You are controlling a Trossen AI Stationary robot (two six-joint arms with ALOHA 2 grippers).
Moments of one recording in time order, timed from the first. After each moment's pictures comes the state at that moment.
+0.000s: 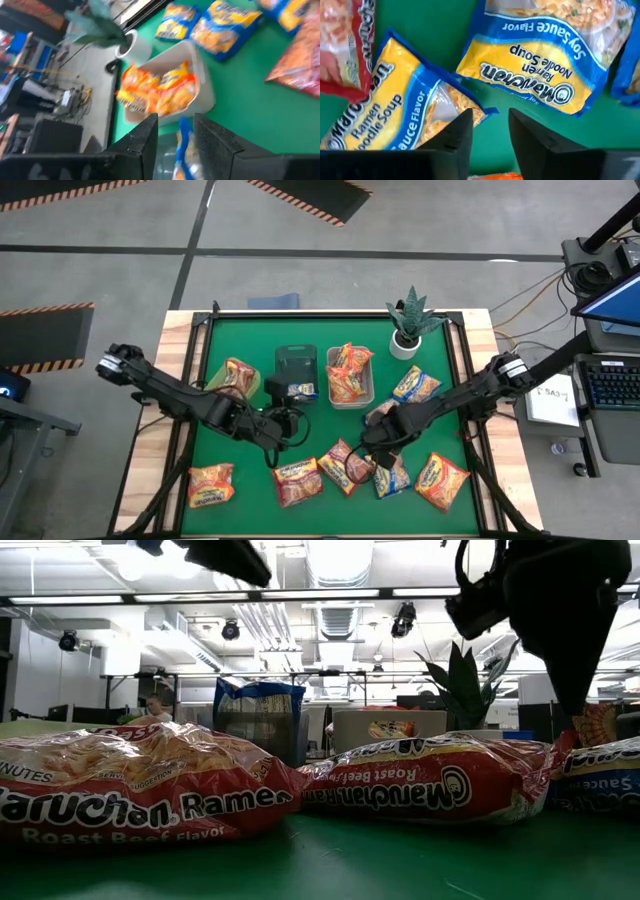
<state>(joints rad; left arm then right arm) -0.42 1.43 1.12 -0.48 -0.78 0.21 0.37 1.72 1.25 -1.14 -0.03 0.99</state>
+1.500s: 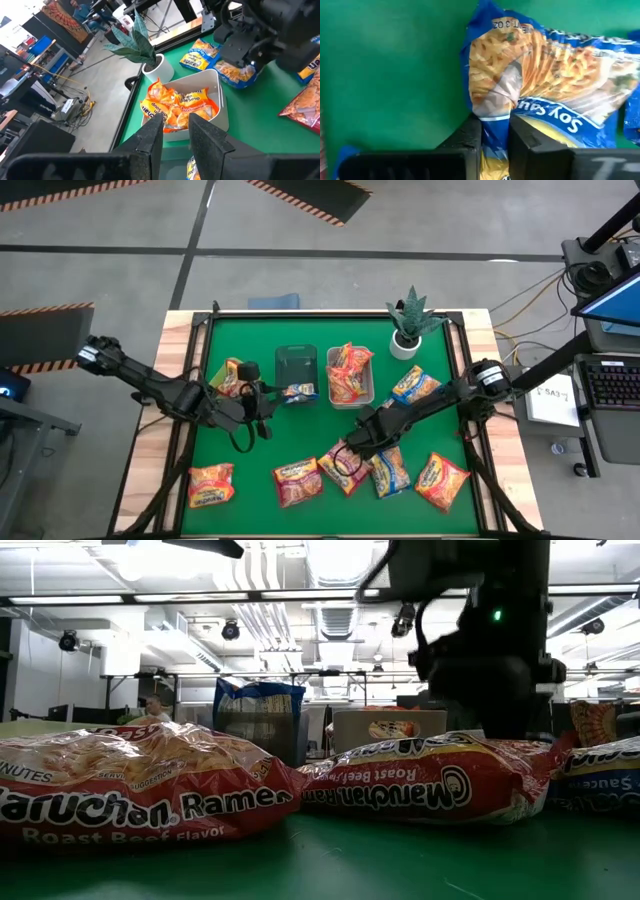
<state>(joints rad) -0.43 1.15 0.91 -0.26 -0.82 0.20 0.32 1.88 1.25 -1.02 0.17 1.11</state>
